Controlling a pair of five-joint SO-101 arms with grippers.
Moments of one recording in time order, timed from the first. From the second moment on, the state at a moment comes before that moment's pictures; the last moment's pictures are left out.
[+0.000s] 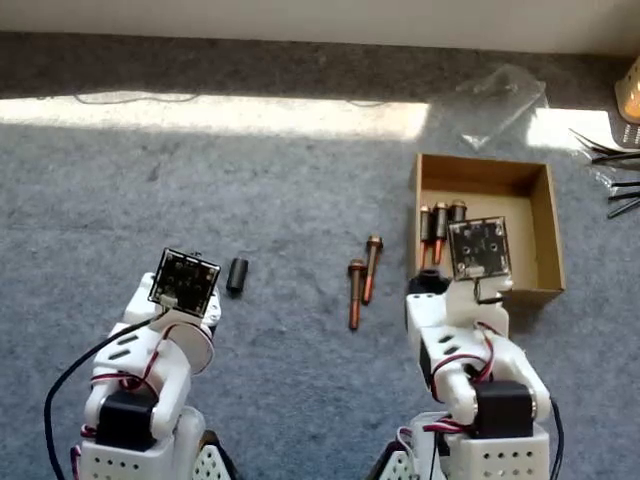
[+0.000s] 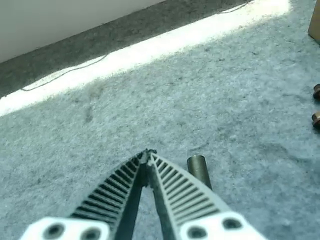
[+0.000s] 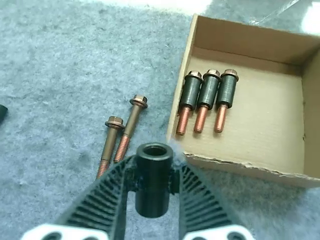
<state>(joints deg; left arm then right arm) 1.8 -103.9 82.7 58.6 -10.7 -7.3 -84.9 62.7 69.3 6.5</state>
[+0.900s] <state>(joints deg) 18.5 -56.8 55.4 58.6 -7.9 3.0 -104.8 77.2 68.4 6.5</state>
